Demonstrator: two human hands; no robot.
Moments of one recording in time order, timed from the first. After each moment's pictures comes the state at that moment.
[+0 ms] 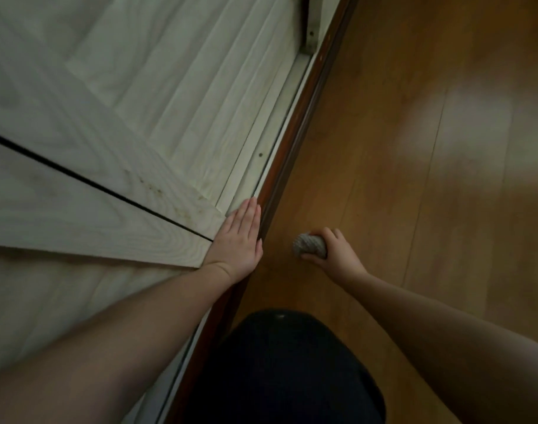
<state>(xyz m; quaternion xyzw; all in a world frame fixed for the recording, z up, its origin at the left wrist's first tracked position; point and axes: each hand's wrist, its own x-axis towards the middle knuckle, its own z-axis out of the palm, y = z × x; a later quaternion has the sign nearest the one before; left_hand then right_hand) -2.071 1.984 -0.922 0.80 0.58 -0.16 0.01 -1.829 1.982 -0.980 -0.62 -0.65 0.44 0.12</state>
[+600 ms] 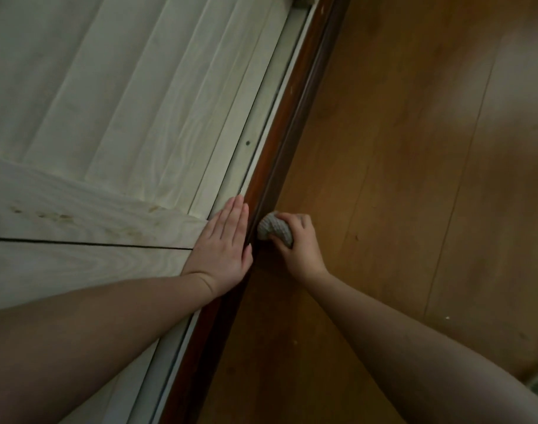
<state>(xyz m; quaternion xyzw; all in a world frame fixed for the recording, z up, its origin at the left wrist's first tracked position) -2.070 1.987 -0.922 0.80 0.58 -0.15 0.01 -1.901 1.999 -1.025 -0.57 -0.56 0.51 0.30</state>
